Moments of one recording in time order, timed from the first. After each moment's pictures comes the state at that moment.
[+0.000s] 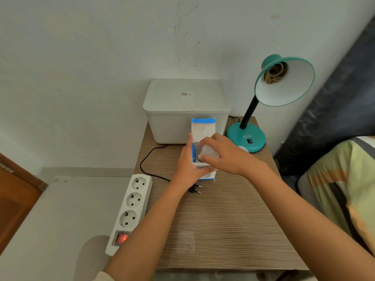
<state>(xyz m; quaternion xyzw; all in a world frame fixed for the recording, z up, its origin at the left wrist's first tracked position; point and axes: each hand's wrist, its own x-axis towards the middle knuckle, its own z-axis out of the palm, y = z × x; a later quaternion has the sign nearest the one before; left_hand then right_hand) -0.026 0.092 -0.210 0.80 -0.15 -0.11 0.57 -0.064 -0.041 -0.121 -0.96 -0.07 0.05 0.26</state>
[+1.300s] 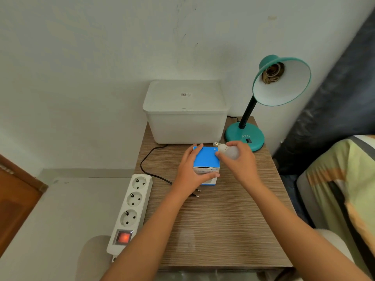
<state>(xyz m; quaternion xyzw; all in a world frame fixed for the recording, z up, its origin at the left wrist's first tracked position) -0.048 0.094 -0.211 0.83 -0.21 -0.04 0.51 -0.083 -0.059 -0.173 -0.86 0.18 -0.19 0.43</state>
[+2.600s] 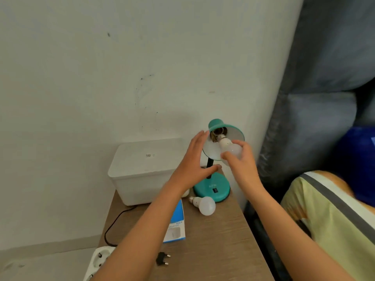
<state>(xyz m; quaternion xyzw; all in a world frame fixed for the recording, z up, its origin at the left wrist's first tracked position) 0.004 -0.019 -0.056 0.77 -0.43 0.04 0.47 -0.080 -0.137 -0.041 -0.75 0.18 -0.31 0.55</state>
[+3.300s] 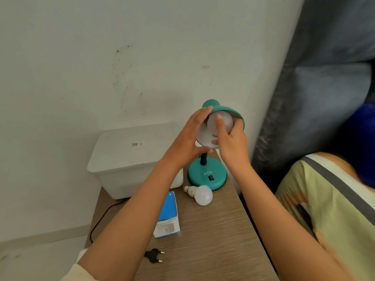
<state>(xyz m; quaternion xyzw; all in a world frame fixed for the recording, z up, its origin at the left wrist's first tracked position) 0.059 -0.049 -0.068 0.74 -0.52 0.10 0.42 -0.030 -0.143 -0.043 -0.72 0.21 -0.36 0.56</state>
